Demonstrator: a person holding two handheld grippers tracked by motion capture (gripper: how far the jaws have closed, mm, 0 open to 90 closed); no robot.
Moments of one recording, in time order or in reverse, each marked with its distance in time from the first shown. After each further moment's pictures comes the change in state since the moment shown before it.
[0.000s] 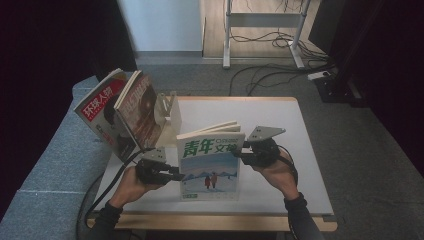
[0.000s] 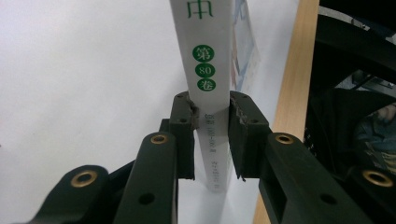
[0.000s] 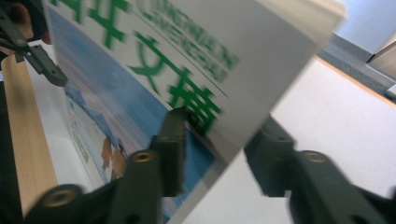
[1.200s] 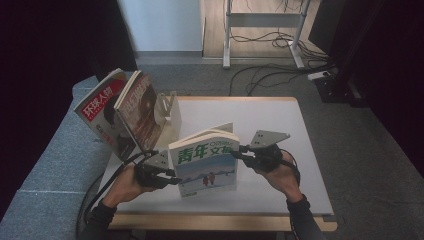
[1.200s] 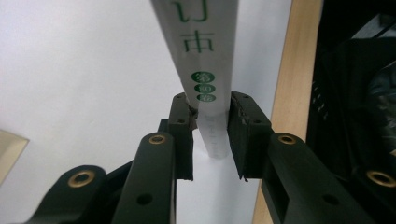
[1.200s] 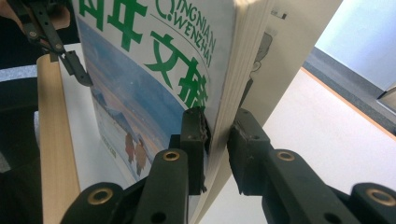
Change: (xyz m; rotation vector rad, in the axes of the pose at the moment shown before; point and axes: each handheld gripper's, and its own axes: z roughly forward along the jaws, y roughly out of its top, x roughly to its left) left arm -0.015 0.014 -0.007 0.154 0.048 0.153; right arm 0.013 0.004 -0.016 -0.073 0.062 -0.107
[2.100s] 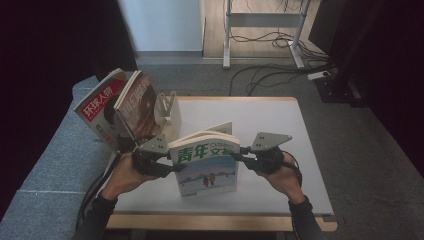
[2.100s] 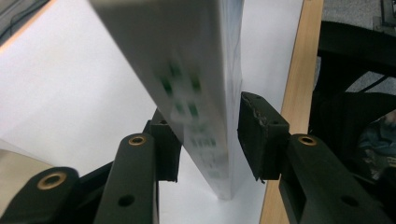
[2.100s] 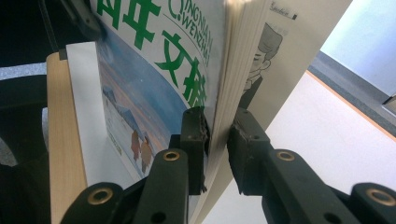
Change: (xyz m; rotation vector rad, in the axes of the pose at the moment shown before) left arm 0.004 0.043 -0.040 -0.119 0.056 -0.026; right arm 0.003 -0.001 -0.005 -0.009 0.019 -0.016
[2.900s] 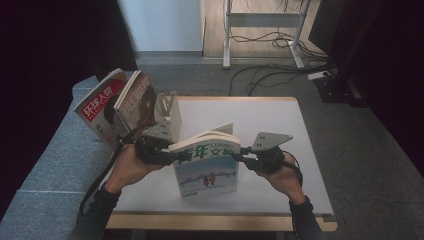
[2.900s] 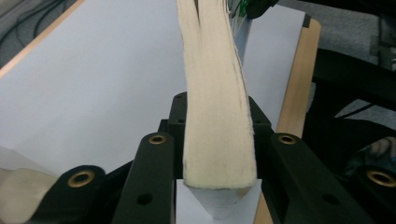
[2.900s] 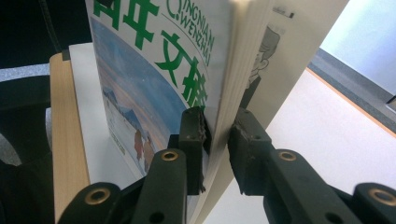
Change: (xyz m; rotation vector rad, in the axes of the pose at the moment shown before) left arm 0.003 0.034 -0.010 -0.018 0.002 -0.065; right arm -0.001 -0.001 -0.001 -0.001 0.009 0.008
